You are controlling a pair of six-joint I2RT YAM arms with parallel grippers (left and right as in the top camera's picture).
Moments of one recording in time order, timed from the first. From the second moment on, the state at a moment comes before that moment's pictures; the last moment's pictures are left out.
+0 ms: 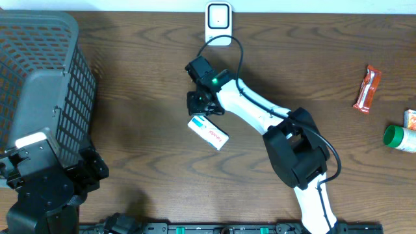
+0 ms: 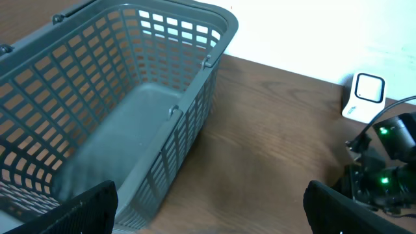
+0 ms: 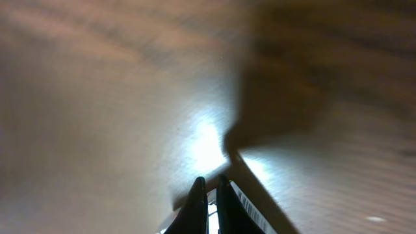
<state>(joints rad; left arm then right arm) -0.40 0.67 1.39 -1.31 -0.61 -0.43 0.68 2.22 1.69 -0.74 -0.19 0.55</state>
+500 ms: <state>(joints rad) -0.40 0.67 1.39 -1.31 -0.61 -0.43 0.80 2.22 1.69 -1.08 -0.24 0.27</state>
